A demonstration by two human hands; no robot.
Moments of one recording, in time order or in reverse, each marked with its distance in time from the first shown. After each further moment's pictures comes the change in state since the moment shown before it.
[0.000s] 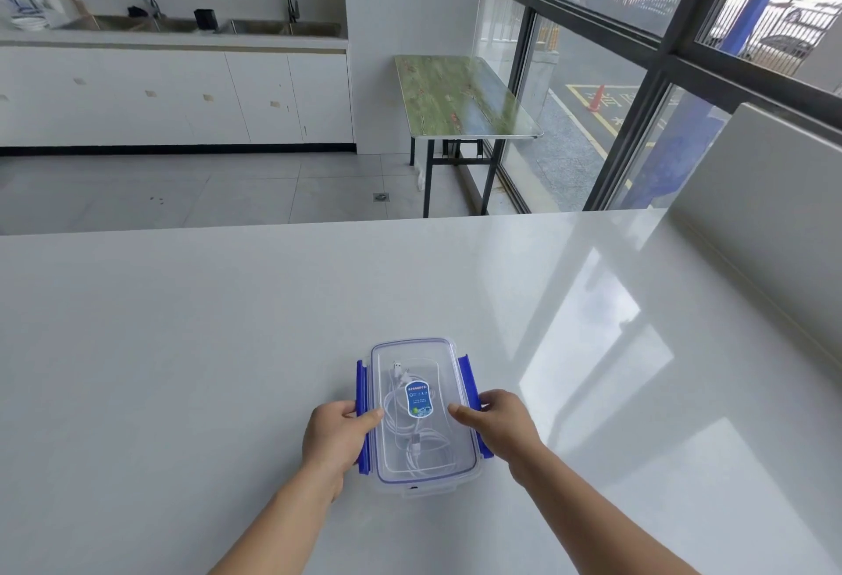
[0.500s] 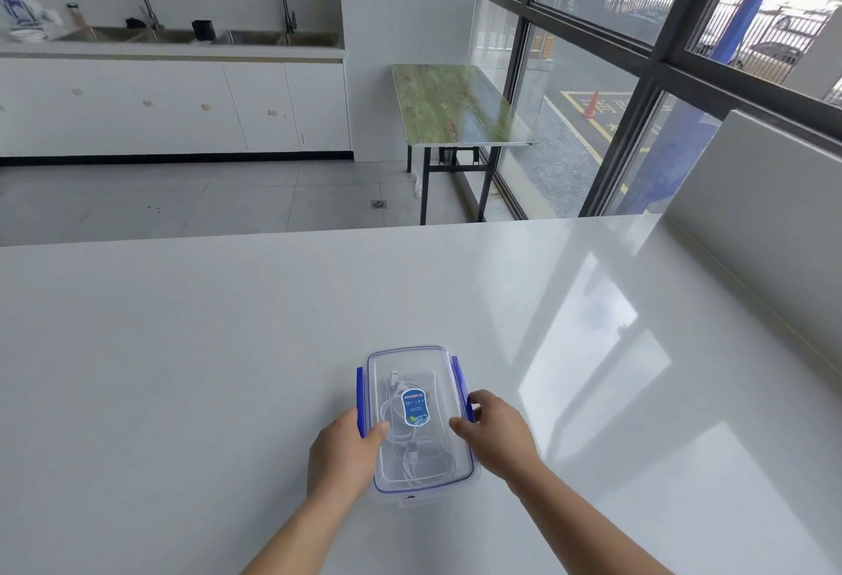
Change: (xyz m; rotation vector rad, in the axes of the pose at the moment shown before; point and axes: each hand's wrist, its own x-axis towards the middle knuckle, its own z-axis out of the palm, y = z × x) left_hand -0.013 -0.001 0.011 0.551 0.101 0.299; right_hand -0.009 -0.008 0.001 -0.343 0.079 -0.175
